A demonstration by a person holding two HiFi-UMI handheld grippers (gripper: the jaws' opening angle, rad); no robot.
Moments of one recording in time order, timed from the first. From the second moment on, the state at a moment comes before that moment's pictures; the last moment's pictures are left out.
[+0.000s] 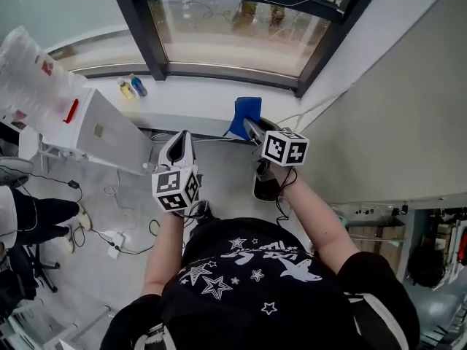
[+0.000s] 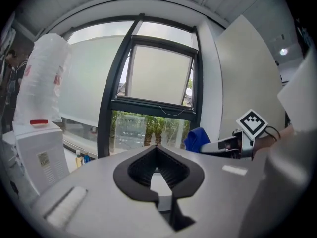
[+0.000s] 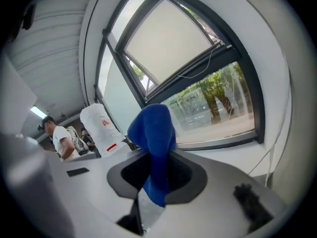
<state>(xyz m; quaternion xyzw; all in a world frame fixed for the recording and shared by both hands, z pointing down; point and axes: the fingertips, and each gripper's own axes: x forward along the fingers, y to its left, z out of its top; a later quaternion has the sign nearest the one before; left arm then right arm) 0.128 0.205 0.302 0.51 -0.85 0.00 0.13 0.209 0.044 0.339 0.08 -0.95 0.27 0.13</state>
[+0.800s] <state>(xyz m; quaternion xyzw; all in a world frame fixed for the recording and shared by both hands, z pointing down) 0.285 0.205 0.288 0.48 -0.87 0.01 0.08 0.370 0.050 0.321 0.02 -0.97 0.20 0.12</state>
